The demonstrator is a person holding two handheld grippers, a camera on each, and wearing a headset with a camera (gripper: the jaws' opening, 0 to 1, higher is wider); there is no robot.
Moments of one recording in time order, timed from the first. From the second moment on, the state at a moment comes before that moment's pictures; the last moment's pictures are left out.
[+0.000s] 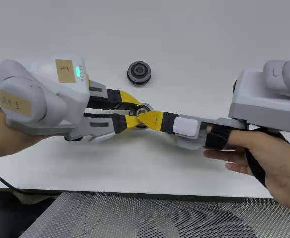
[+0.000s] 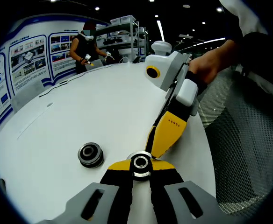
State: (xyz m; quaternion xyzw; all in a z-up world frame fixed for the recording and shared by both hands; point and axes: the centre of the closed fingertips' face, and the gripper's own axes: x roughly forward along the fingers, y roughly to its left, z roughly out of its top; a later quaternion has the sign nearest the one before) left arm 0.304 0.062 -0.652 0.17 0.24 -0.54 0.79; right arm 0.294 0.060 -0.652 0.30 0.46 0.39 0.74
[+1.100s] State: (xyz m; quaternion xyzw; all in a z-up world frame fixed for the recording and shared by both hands) left arm 0.304 0.062 -0.652 0.17 0.24 -0.53 0.79; right arm 0.303 0.065 -0.649 0.29 0.44 0.38 0.76
